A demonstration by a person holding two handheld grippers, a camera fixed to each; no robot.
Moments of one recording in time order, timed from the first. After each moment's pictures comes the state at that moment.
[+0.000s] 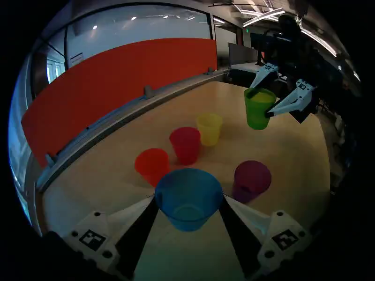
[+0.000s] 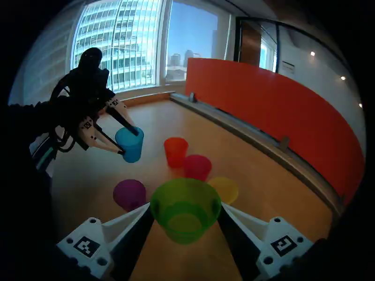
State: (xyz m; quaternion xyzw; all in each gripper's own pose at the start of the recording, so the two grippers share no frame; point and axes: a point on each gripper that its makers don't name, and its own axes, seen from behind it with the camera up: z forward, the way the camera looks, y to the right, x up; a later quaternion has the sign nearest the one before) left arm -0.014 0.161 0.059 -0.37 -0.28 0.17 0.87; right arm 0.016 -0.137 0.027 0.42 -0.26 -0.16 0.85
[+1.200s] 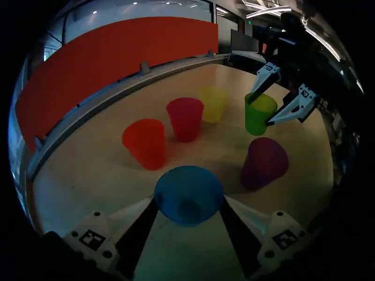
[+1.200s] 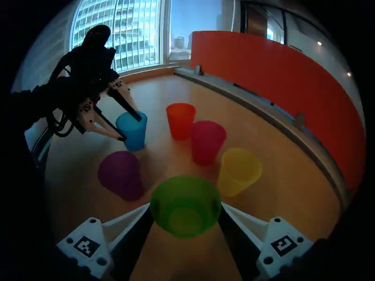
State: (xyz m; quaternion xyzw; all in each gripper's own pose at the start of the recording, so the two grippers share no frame) left arm -0.076 0.158 0.069 -0.37 -0.34 0.16 0.85; right arm -0.067 -0.145 0.030 0.42 -0.33 -0.19 0.82
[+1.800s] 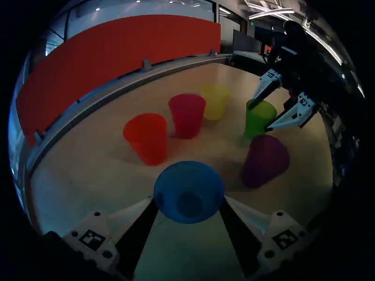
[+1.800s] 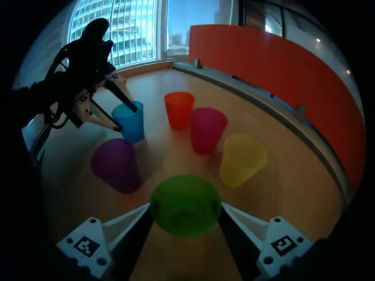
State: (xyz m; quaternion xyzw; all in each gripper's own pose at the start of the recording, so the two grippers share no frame) left arm -0.083 0.152 0.066 -0.37 -0.35 0.16 0.85; right arm -0.088 -0.139 0.028 0.41 -0.34 -0.19 0.83
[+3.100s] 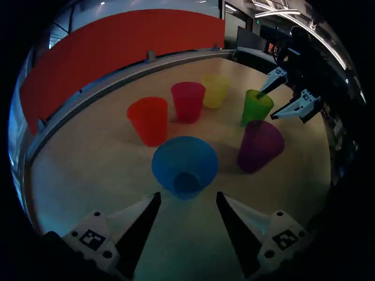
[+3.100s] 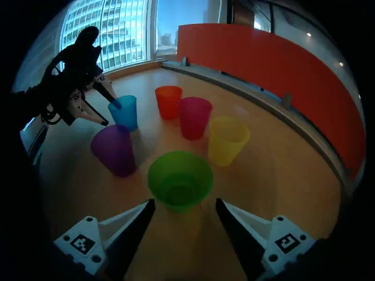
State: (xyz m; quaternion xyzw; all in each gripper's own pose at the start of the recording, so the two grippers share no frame) left arm -0.090 0.131 0.035 -0.35 -0.37 0.15 0.85; right arm -0.091 -0.100 0.001 0.38 -0.34 -0.17 0.84
